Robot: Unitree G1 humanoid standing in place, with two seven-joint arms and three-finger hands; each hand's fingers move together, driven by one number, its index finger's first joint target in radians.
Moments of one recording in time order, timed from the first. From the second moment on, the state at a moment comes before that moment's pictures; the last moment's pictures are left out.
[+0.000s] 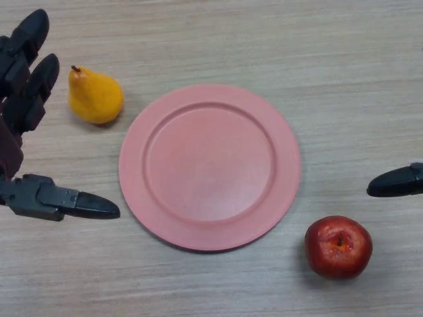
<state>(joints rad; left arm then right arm) -0.08 0.35 0.34 -0.70 -0.29 0.55 -0.26 -0.18 -0.37 -0.26 -0.80 0.24 0.77 0.14</state>
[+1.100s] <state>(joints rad) -0.09 0.34 0.25 -0.66 -0.10 0.44 -0.26 0.15 -0.25 -0.26 -0.23 -0.24 -0.09 0.35</state>
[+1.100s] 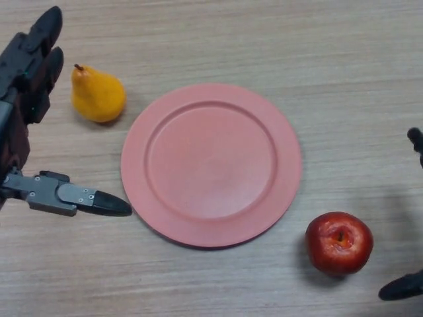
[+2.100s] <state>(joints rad) -0.10 0.32 0.33 -0.82 -0.26 0.52 -0.24 -0.33 -0.20 0.19 -0.32 -0.37 0.51 0.35</state>
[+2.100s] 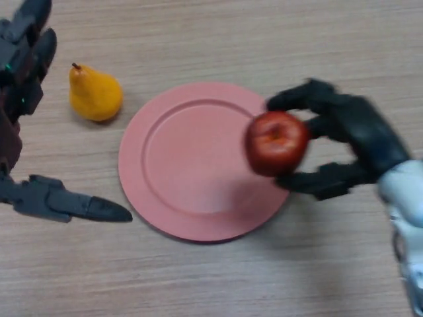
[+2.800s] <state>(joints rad) -0.09 0.35 0.39 -0.75 -0.41 0.53 -0.14 -0.47 -0.19 0.20 -0.01 -0.53 0.24 0.32</state>
